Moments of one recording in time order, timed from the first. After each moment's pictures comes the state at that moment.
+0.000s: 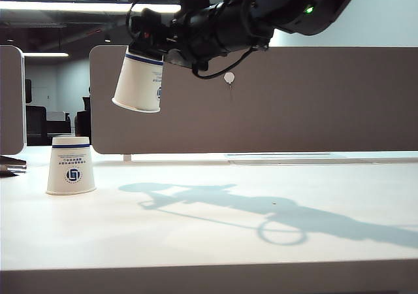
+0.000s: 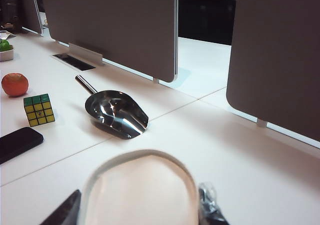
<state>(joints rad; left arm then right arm) 0.02 0.01 0.00 0.21 0.54 -0.29 0.70 1.87 1.16 0.74 -0.21 0.00</state>
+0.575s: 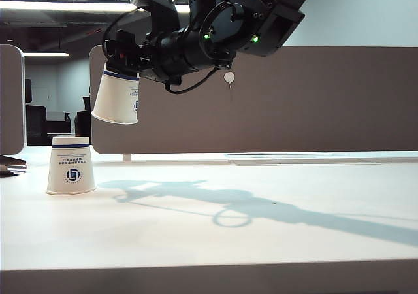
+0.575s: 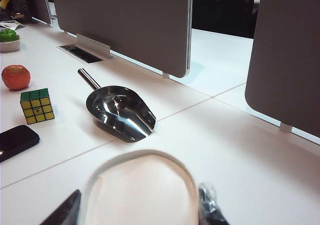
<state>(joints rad) 0.02 0.01 0.00 0.21 0.38 -0.26 0.71 2.08 1.44 0.65 -0.25 -0.01</state>
